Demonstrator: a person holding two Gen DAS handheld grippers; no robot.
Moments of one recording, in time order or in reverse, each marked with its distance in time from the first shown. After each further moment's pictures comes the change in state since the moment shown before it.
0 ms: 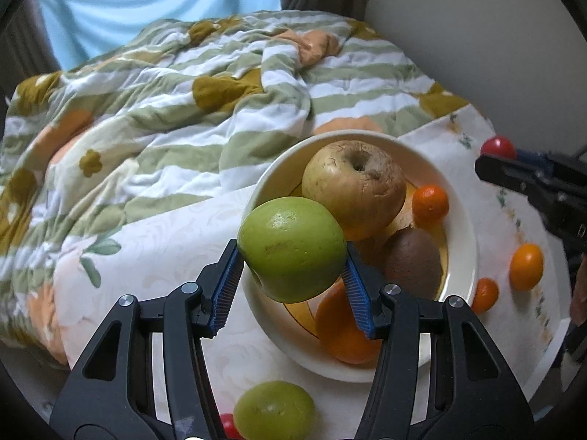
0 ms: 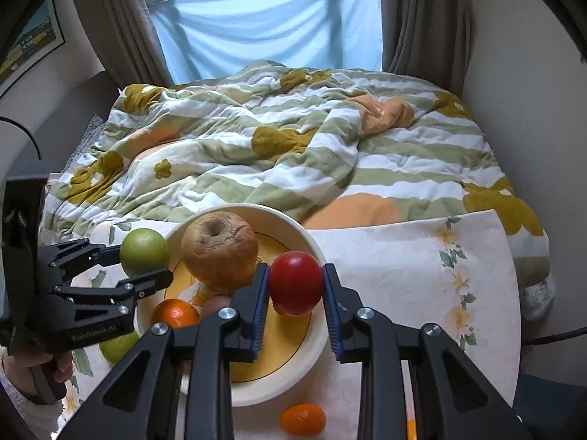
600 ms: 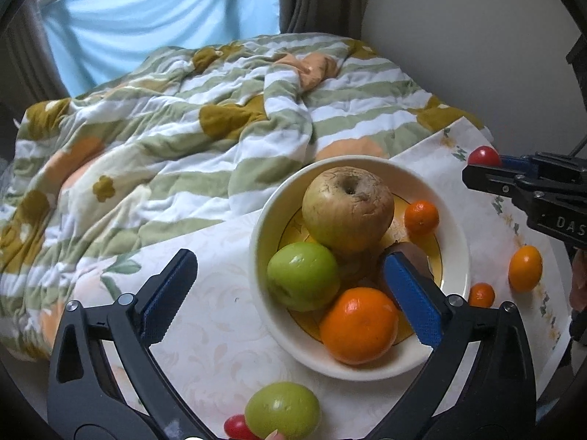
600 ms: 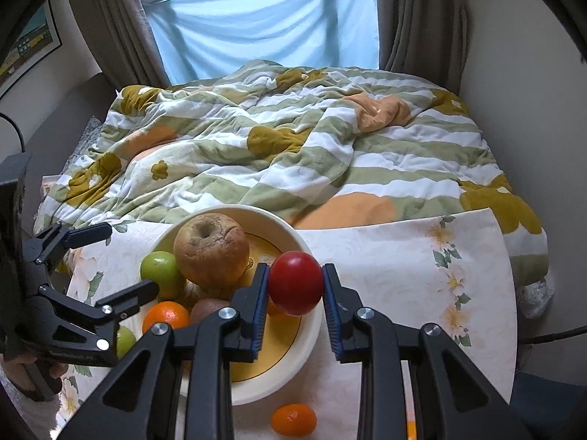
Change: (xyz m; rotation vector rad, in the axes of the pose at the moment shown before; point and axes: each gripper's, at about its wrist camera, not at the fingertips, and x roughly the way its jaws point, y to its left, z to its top) left arm -0.031 -0.003 0.002 0.018 -0.084 0.032; right arm 0.000 -0.005 0.004 -0.005 0.005 0.008
